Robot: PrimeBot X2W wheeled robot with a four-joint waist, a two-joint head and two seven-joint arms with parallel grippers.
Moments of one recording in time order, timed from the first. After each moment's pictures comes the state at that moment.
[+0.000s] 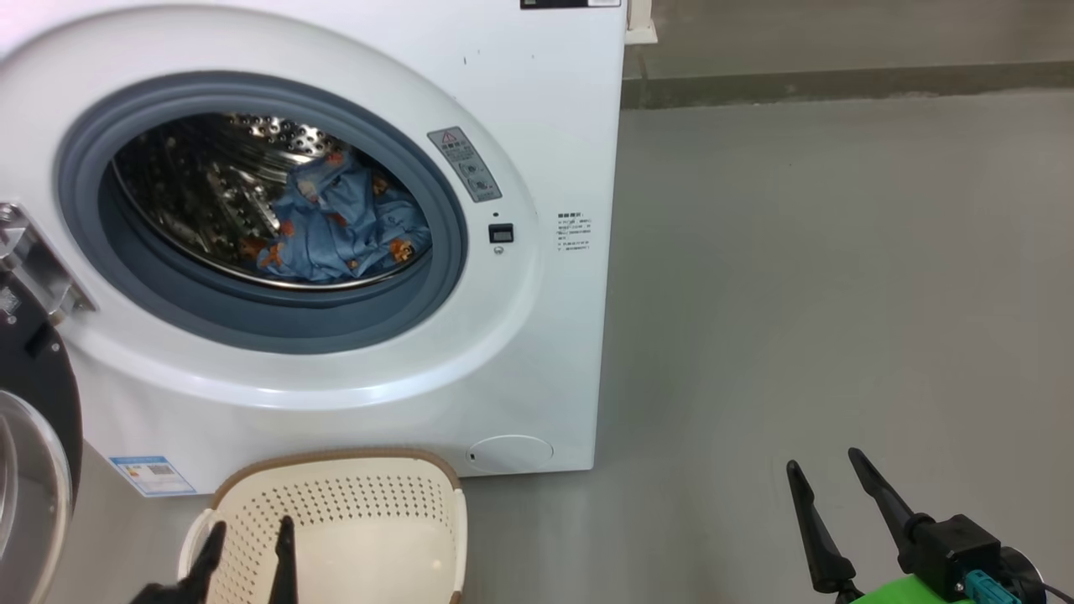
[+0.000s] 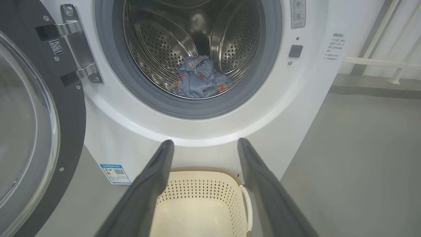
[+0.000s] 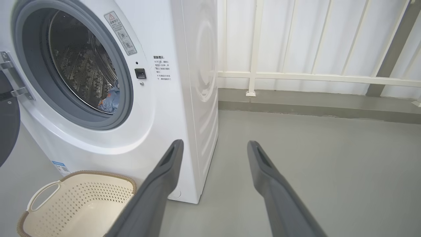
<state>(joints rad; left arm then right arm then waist) 0.06 0.29 -0.30 0.12 -0.47 0.23 -0.24 0.07 -0.05 -0.02 0.09 0.08 0.13 -0.20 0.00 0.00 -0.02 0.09</state>
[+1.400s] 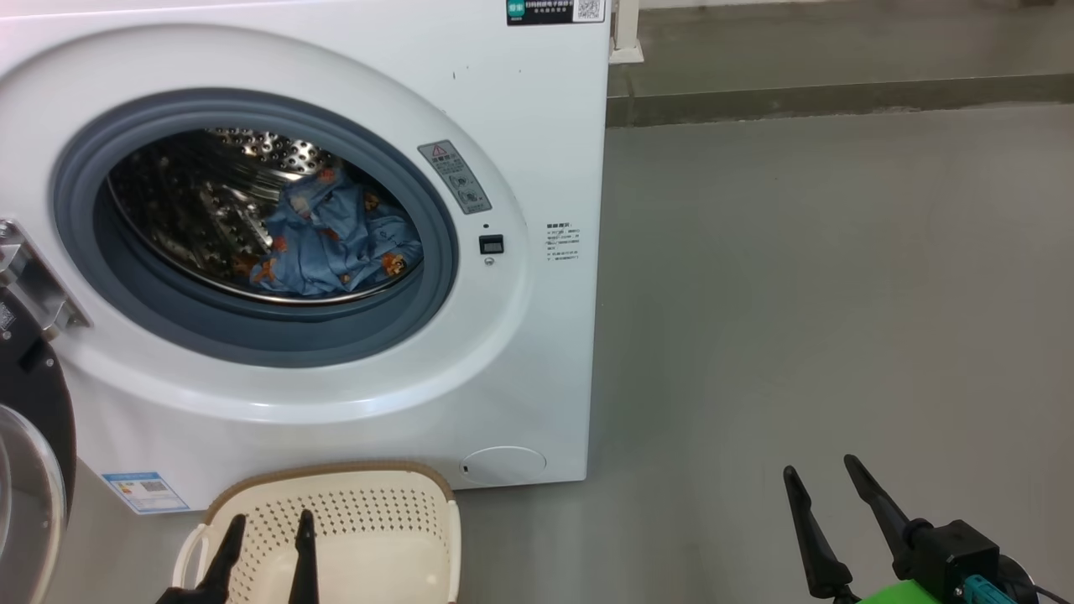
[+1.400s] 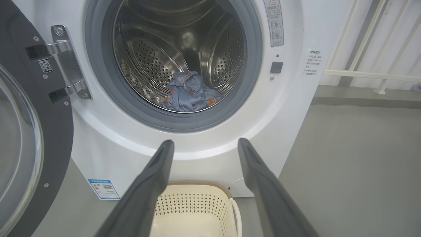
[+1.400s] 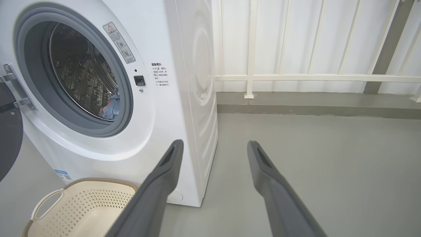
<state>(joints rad) 0.09 0.18 -0.21 0.12 -0.33 0.15 -0.25 0.07 -0.05 -0.01 0.11 0.12 0.13 -0.22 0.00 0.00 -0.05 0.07</state>
